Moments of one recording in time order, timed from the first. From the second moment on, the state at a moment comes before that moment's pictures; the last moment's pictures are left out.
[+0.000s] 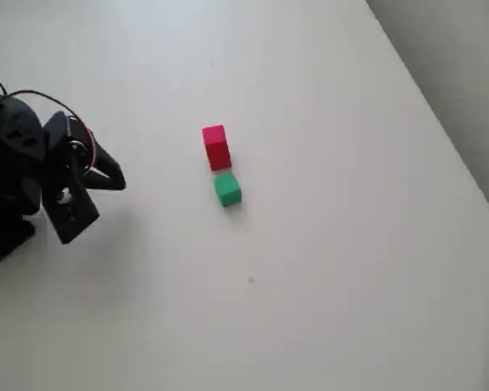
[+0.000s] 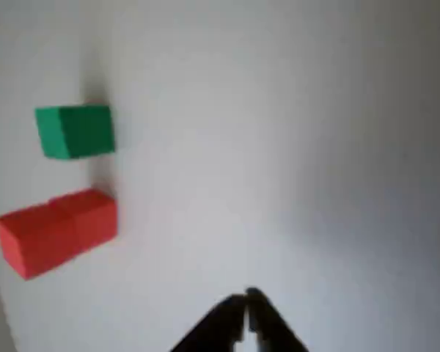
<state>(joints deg) 9.5 188.1 170.2 72.4 -11.9</state>
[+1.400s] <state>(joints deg) 9.5 188.1 170.2 72.4 -11.9</state>
